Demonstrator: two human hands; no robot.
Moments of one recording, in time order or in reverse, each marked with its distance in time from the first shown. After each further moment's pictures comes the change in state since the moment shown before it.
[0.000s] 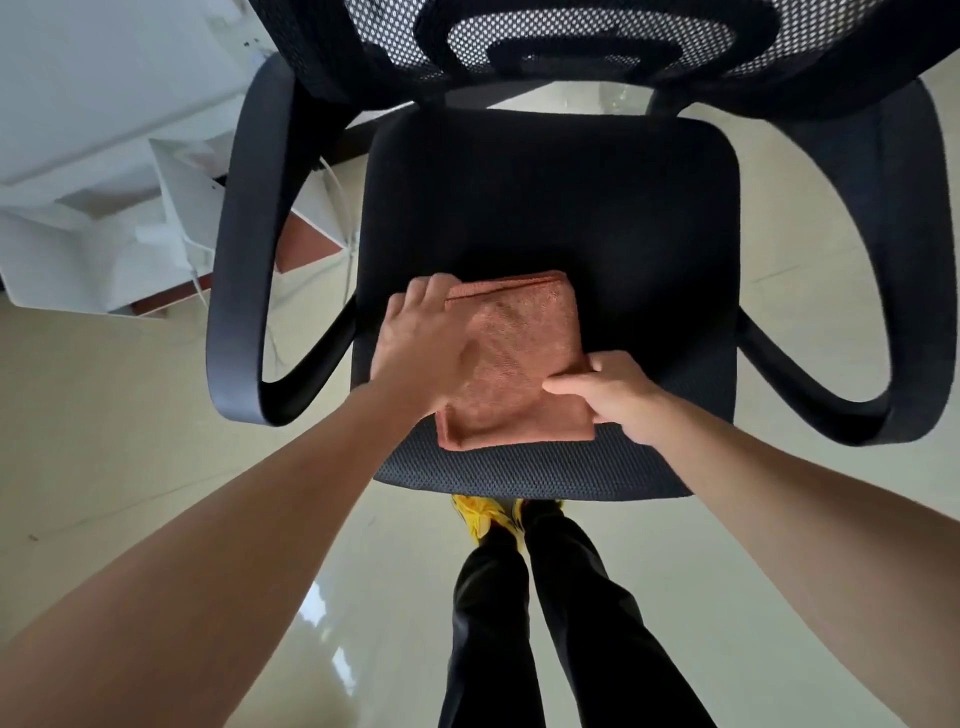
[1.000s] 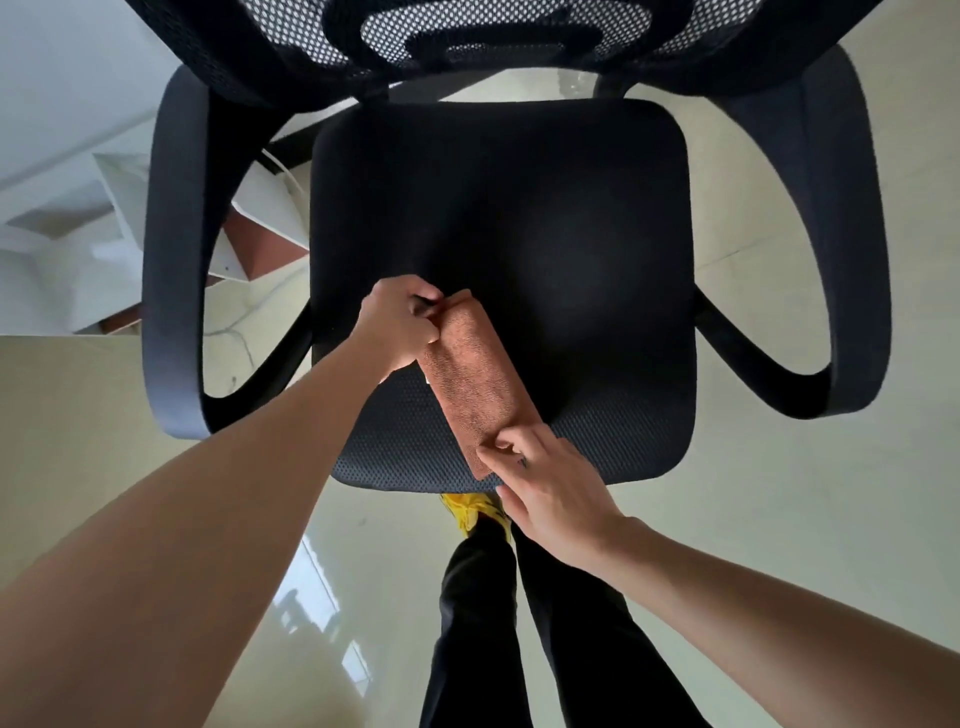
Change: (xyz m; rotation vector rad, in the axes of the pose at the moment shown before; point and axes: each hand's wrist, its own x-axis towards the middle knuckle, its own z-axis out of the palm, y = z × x) left_hand 0.042 0.002 0.016 -0.752 -0.220 -0.512; right_hand -0.069 0.079 0.043 -0.940 0.214 -0.920
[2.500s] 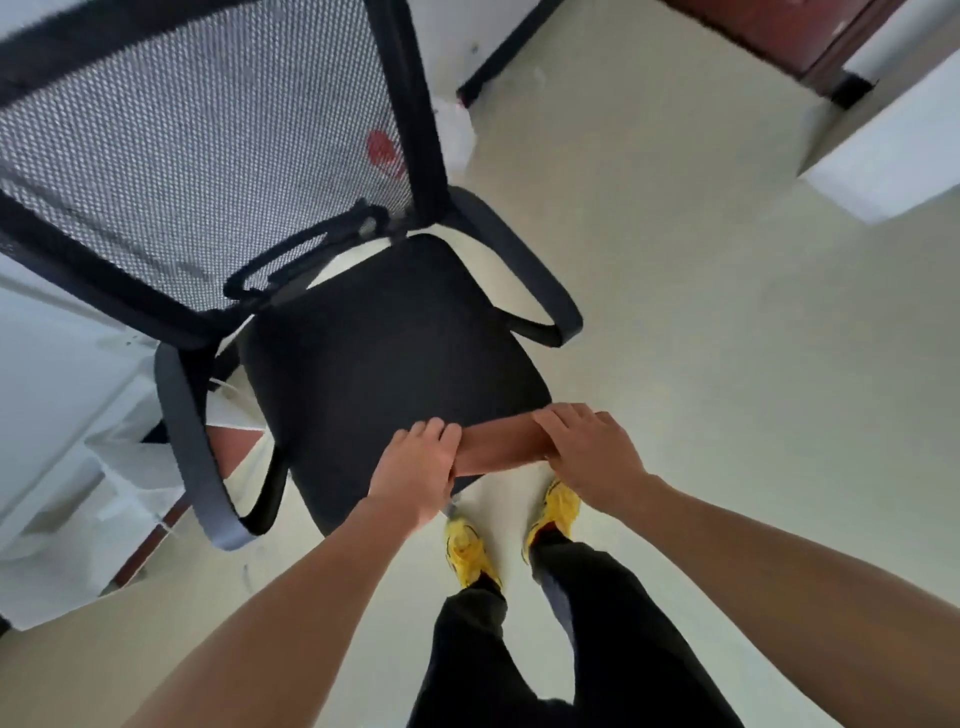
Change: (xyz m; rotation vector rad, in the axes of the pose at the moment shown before) left_hand -0.218 0.062 0.029 1.262 -0.224 0.905; right_hand -0.151 -0.041 -0.113 -0.139 0.242 0.635
